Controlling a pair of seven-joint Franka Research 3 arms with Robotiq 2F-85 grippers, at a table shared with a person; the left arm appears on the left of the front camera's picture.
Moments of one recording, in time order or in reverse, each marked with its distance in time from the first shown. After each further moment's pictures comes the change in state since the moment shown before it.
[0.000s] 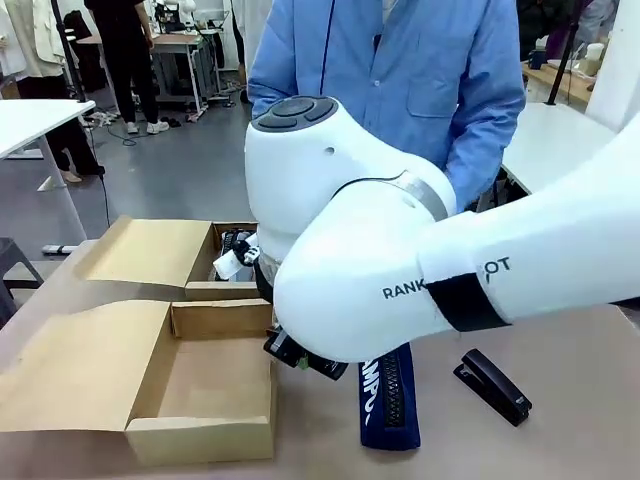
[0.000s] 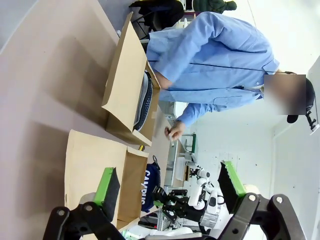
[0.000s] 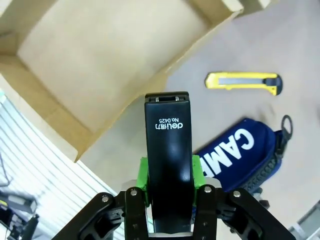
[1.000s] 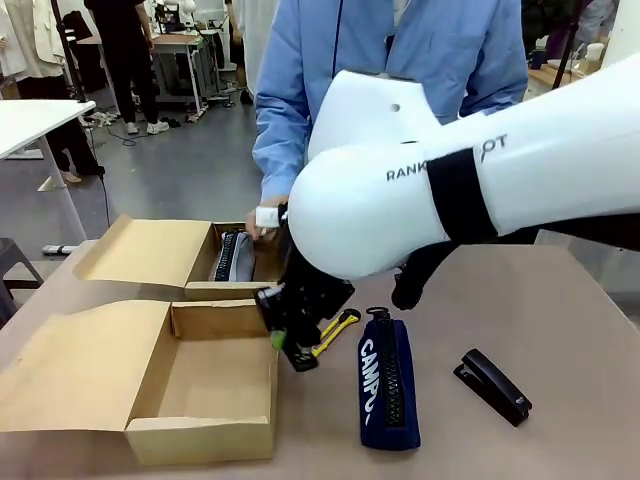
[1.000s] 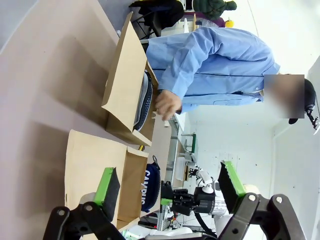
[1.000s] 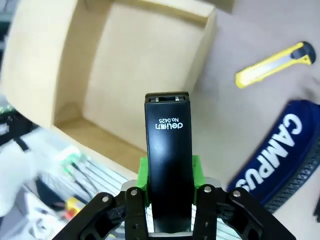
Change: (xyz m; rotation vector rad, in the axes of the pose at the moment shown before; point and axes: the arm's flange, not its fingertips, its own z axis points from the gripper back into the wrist) left arm 0.000 0.000 0.000 0.000 0.000 0.001; right arm 0.004 -0.043 0.017 0.358 -0.093 -0.537
